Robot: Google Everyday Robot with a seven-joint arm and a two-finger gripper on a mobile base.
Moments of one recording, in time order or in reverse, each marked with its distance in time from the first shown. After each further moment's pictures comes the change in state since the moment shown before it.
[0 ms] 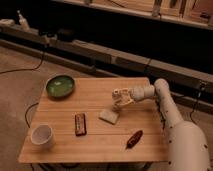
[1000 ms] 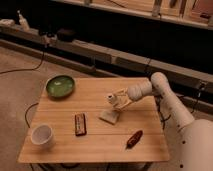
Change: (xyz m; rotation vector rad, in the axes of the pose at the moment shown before) arm -0.020 0.030 0.021 -0.179 0.177 -0.021
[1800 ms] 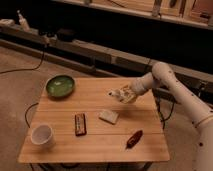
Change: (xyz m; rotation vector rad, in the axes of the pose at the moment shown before) arm -0.006 -0.015 -0.045 0.062 0.391 0.009
